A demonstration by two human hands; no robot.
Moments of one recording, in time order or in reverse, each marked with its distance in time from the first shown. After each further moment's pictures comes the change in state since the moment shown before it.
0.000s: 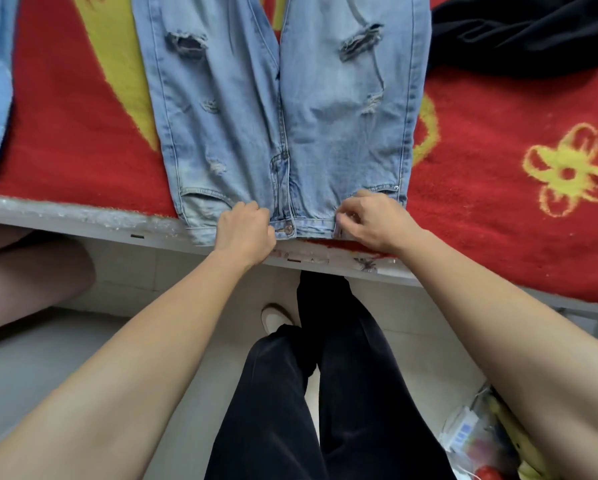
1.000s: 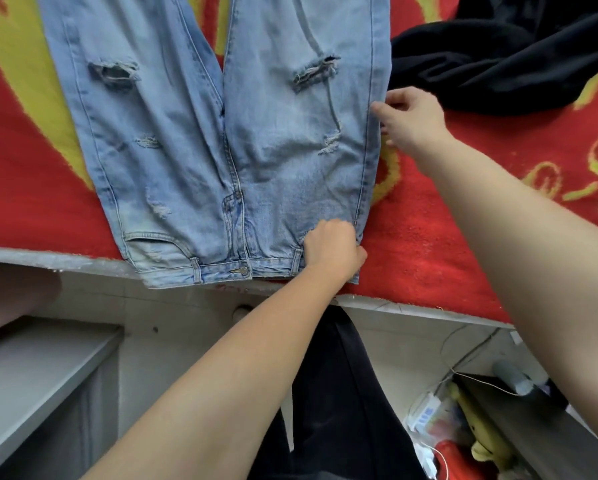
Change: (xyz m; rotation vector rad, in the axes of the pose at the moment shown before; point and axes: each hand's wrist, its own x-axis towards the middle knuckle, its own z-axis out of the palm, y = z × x) left_hand 0.090 0.196 -0.014 -0.361 -0.184 -0.030; right_hand 0.121 0.102 -0.144 0.686 0.346 0.499
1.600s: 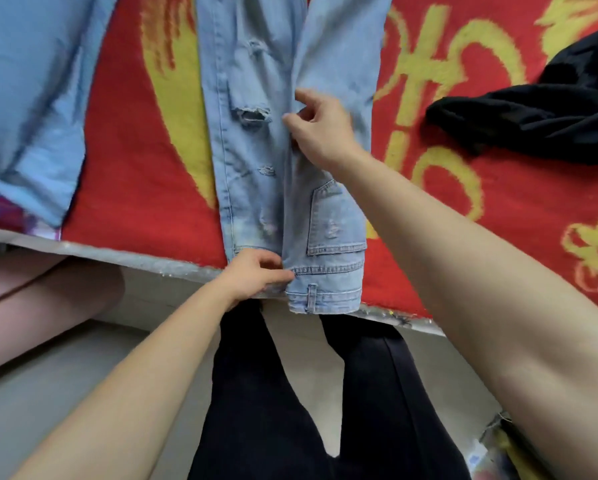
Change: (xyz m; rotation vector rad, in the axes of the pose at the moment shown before) left_hand -0.079 -0.263 -0.125 -0.810 -0.260 -0.253; right_hand -0.088 -0.192 0.189 0.062 -0.194 -0.402
